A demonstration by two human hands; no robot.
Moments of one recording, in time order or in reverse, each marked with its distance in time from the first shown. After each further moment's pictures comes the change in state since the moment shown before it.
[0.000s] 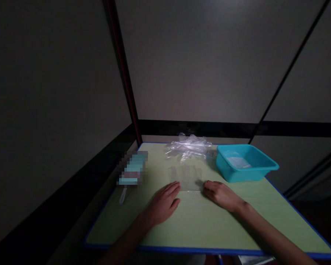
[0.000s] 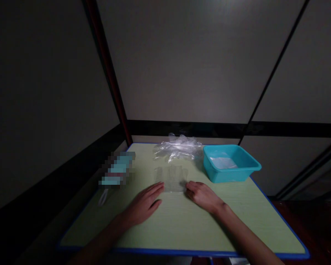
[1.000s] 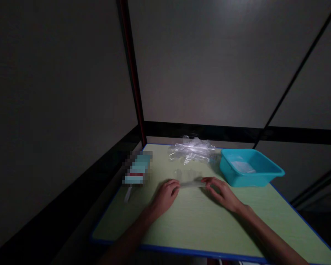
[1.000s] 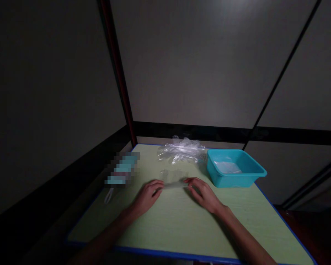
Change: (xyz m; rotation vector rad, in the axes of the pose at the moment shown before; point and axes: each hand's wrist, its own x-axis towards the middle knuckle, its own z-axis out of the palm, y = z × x) left_hand 0.019 -0.011 0.003 -0.451 0.233 -0.257; right_hand 0.010 -0.002 -0.011 0.594 0.167 0.172
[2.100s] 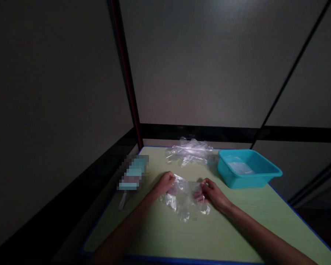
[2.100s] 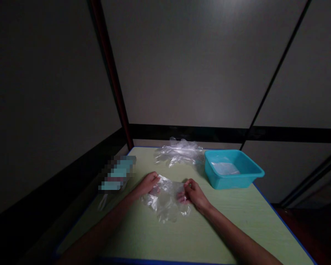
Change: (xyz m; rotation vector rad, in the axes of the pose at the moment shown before) left_hand 0.051 -0.027 0.005 -0.266 -0.123 -0.424; right_hand 0.018 0.002 0.039 0.977 0.139 0.779
